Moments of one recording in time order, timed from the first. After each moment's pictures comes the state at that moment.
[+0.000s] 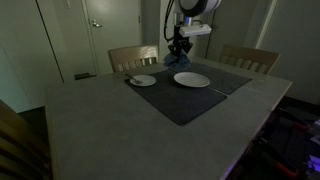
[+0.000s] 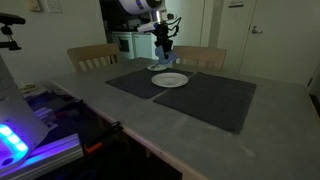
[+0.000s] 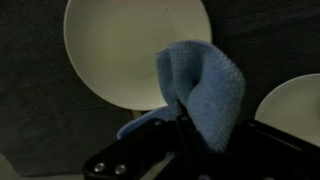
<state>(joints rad) 0.17 0.43 -0.14 -1.99 -0.16 2.52 0.39</state>
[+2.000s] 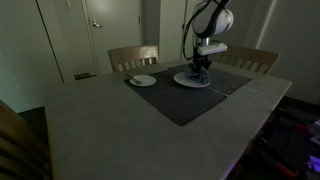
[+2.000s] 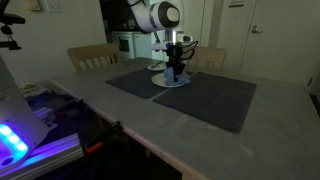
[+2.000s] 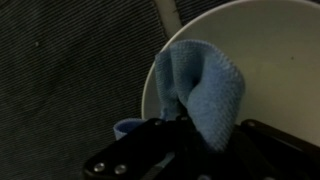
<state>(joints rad) 0.01 0.55 -0.16 -2.03 -0.08 2.50 0.31</state>
